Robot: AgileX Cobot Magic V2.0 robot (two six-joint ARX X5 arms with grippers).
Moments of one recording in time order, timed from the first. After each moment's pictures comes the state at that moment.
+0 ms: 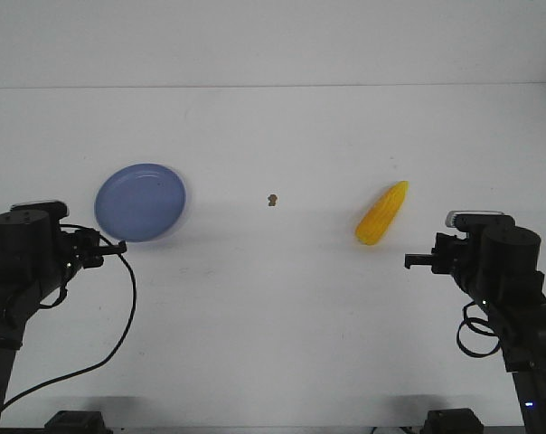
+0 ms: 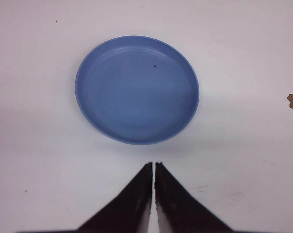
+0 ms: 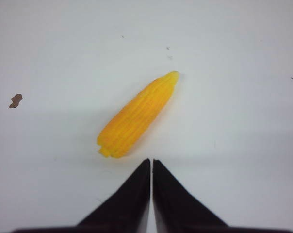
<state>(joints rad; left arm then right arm) -0.03 1.02 1.19 -0.76 0.05 -0.13 0.04 0.92 1.08 -0.80 -0.06 0.13</state>
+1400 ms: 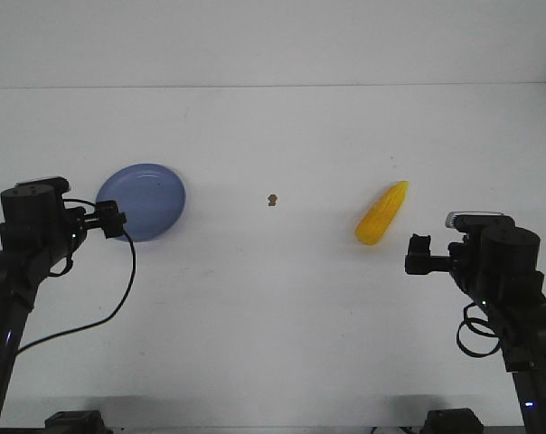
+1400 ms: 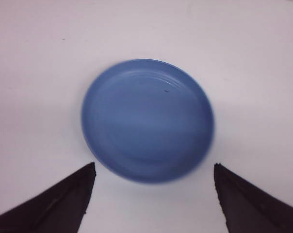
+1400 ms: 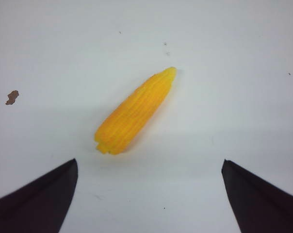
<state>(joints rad) 0.04 1.21 1.20 -0.57 0.06 -0.14 0.04 0.92 1.08 -0.81 -0.05 0.13</state>
